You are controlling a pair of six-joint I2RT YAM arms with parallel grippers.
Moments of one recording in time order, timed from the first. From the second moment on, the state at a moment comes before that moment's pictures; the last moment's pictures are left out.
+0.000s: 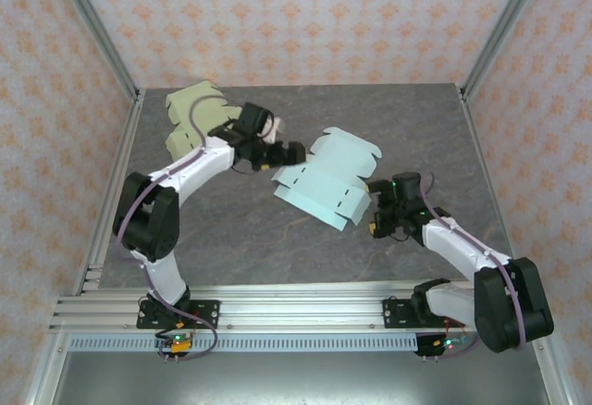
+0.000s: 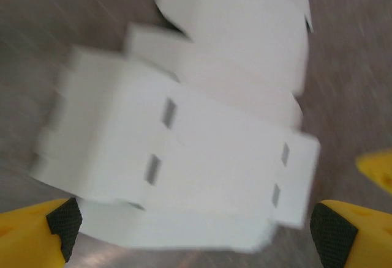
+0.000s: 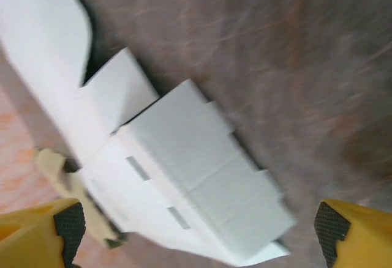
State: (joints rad) left arm -0.39 1.79 1.40 -0.56 0.33 -0.47; right arm 0.28 1.15 0.48 -0.18 -0.24 1.67
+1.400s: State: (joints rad) left arm -0.54 1.96 1.31 -0.49 0.24 -0.52; right arm 0.61 1.05 0.29 0.00 0.21 2.09
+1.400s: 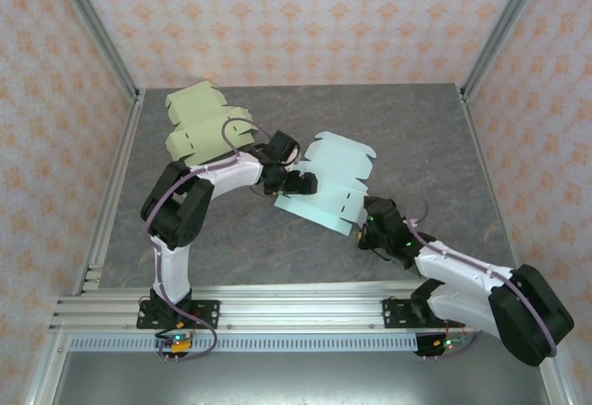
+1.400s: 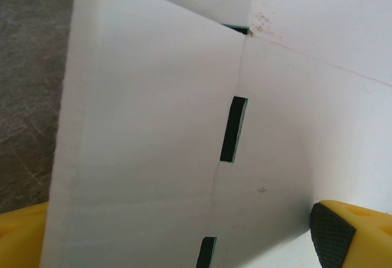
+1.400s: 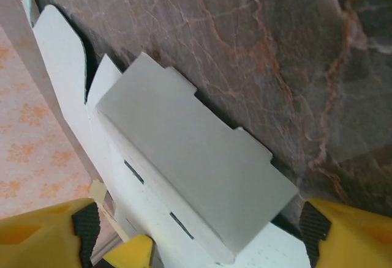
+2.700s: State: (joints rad) left arm -0.54 1.97 1.35 -0.59 0.38 -0.49; right arm 0.56 1.11 0.31 0.15 0.39 1.87
